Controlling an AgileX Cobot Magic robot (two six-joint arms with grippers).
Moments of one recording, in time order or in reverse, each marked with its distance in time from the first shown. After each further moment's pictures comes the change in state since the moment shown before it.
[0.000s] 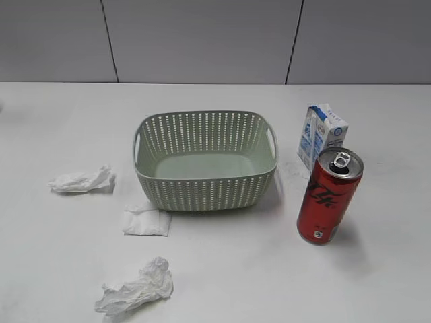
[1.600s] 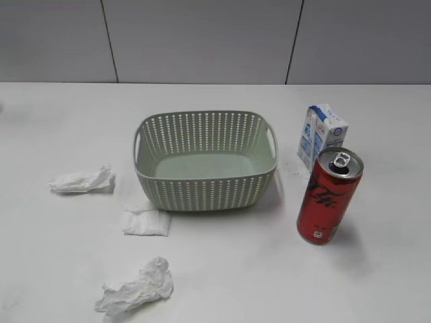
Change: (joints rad) left arm 0.000 -0.034 0.002 0.013 0.009 0.000; right arm 0.000 0.000 0.000 0.000 0.000 0.000
